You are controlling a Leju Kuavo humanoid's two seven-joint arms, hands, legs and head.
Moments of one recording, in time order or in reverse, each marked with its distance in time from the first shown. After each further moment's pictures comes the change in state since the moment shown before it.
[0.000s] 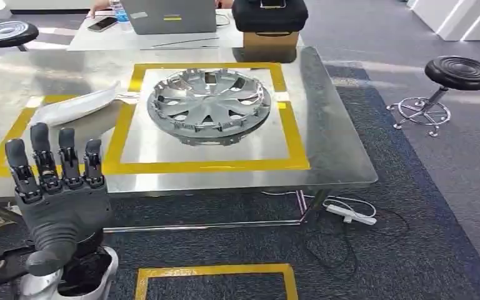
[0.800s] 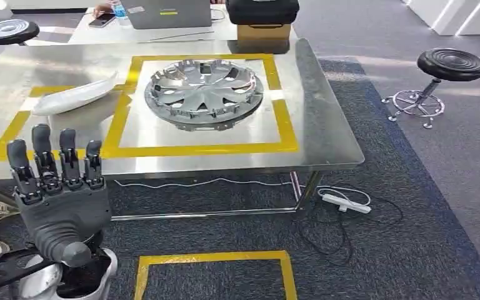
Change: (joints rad) left arm 0.004 0.000 0.000 -0.002 -0.006 0.003 -0.001; right arm 0.002 0.000 0.002 0.000 0.002 -0.003 -0.004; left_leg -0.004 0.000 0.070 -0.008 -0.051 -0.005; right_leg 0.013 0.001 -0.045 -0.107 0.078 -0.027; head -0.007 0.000
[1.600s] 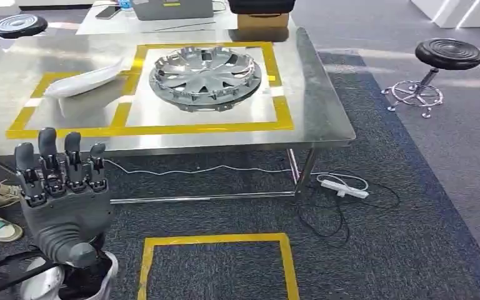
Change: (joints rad) left arm 0.024 0.002 0.001 -0.003 -0.015 0.019 -0.007; right arm -0.001 -0.002 0.029 0.000 0.041 -0.031 -0.066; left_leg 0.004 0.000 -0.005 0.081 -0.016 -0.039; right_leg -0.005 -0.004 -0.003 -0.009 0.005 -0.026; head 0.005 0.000
